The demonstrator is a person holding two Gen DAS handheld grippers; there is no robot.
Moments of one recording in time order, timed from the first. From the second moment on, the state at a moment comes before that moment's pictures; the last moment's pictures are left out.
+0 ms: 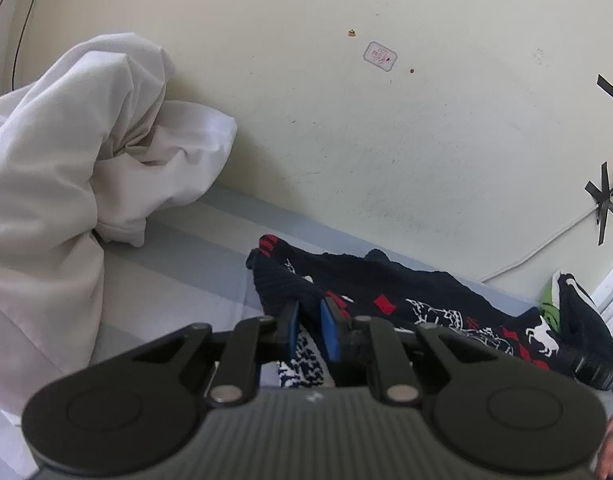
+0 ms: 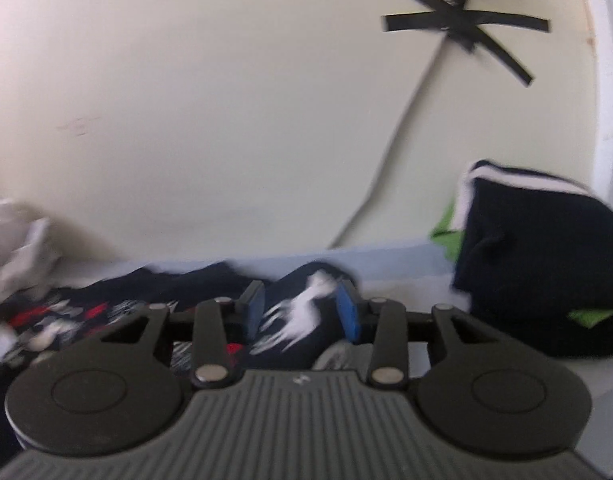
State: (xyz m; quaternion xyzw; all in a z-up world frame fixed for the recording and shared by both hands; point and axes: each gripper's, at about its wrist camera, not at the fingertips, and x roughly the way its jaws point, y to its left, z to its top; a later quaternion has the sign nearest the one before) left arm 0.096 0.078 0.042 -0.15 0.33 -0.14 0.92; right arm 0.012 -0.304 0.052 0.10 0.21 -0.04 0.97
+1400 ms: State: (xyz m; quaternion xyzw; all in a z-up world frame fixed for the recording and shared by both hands) left arm 0.100 0.019 0.037 -0.08 0.36 -0.28 0.89; right arm 0.017 -0.253 0.039 0.14 0.27 0.10 0.95
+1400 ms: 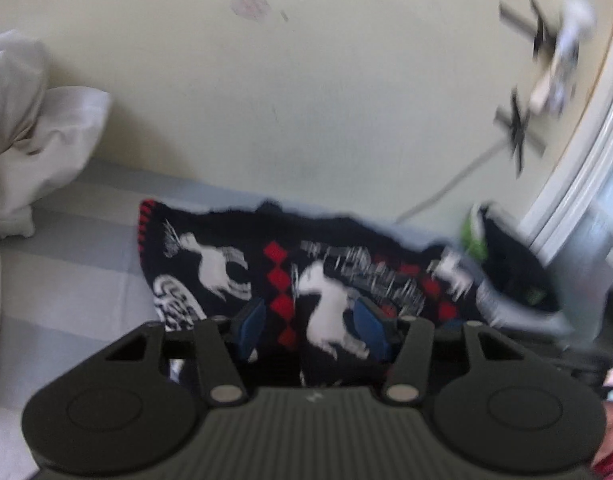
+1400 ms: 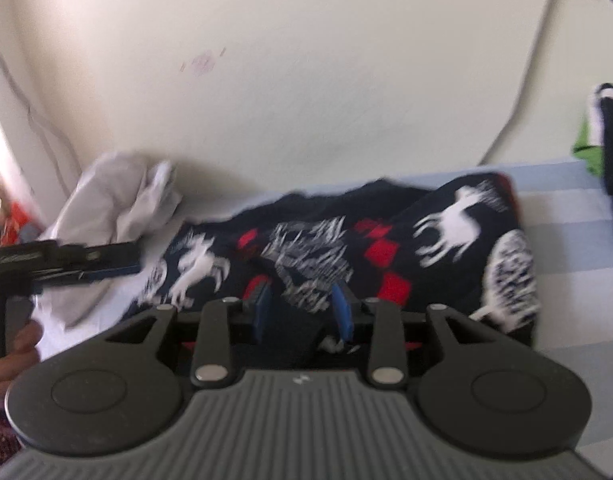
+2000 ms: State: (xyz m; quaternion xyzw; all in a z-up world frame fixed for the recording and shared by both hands) left arm 0.101 0.074 0.045 -0.15 0.37 -0.27 0.88; right arm 0.014 -0.180 0.025 0.29 0.37 0.29 0.83
